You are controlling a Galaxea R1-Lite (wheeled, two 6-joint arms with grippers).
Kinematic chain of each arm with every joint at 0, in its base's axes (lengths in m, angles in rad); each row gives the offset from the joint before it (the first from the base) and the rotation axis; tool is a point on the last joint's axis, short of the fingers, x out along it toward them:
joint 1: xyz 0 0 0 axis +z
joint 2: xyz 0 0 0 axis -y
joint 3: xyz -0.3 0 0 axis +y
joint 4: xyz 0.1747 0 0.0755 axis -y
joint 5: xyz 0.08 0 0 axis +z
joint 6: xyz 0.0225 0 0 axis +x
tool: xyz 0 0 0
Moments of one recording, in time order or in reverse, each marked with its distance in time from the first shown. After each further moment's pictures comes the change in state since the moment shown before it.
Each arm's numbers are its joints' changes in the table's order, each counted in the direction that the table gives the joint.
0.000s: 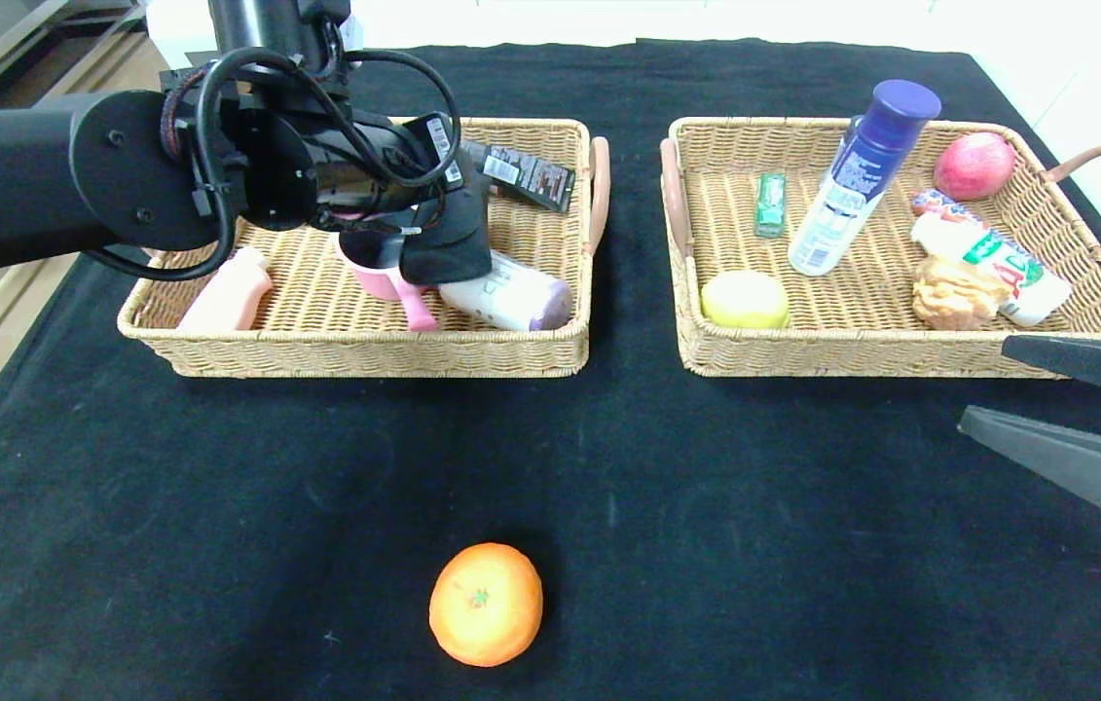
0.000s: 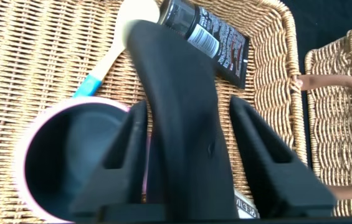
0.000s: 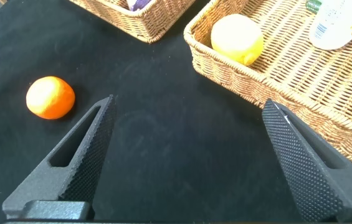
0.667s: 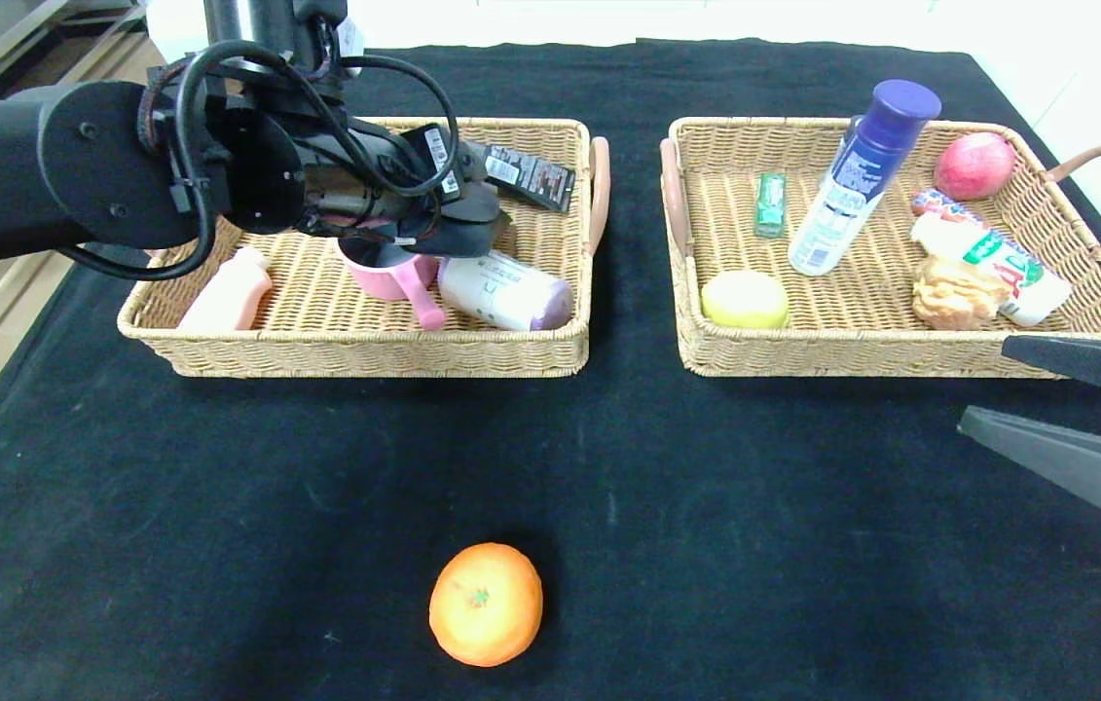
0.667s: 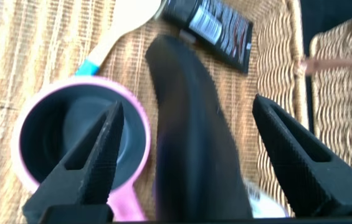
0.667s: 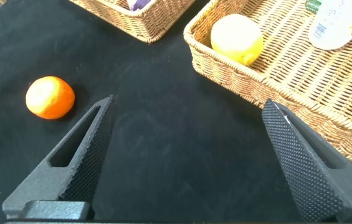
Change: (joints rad) left arm -0.010 0.031 0.029 -0.050 0.004 0.000; right arm 0.000 0.001 0.001 0.000 0.000 0.000
